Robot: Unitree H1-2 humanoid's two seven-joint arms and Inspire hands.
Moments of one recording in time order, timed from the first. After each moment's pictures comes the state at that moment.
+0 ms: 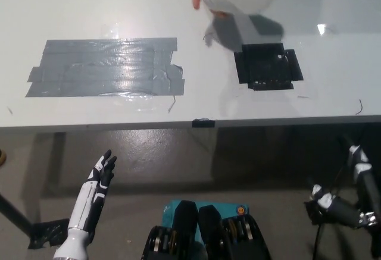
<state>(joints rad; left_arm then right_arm) -0.03 0.11 -0.01 0.07 0.16 -0.14 -0.02 0.01 -0.20 0.01 -0.26 -0.11 -0.13 0.04</state>
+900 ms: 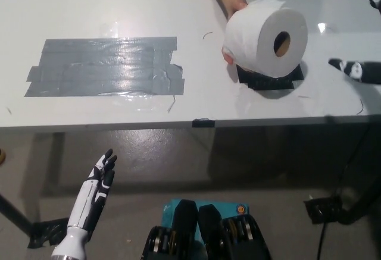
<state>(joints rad) -0.04 0.14 -0.02 0.06 0.19 -0.13 -0.03 -0.62 -0.52 0.08 -0.10 -0.18 0.23 0.24</state>
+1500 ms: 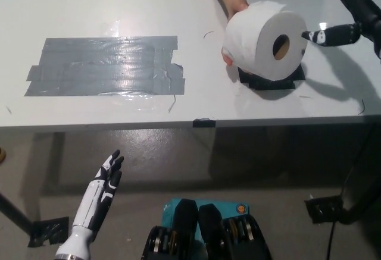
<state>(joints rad) -0.05 0.14 -0.05 0.06 0.19 -0.11 -0.04 -0.90 -0.47 0.24 0.34 -0.29 0.22 0.27</state>
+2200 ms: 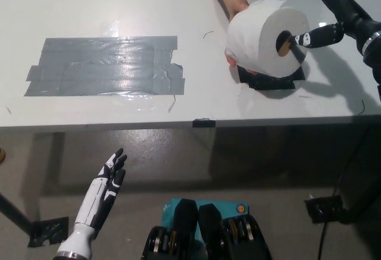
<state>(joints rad) -0.06 0.15 -0.07 0.05 0.20 -0.11 -0.04 -0.92 -0.44 0.28 0.39 -0.33 0.21 0.28</state>
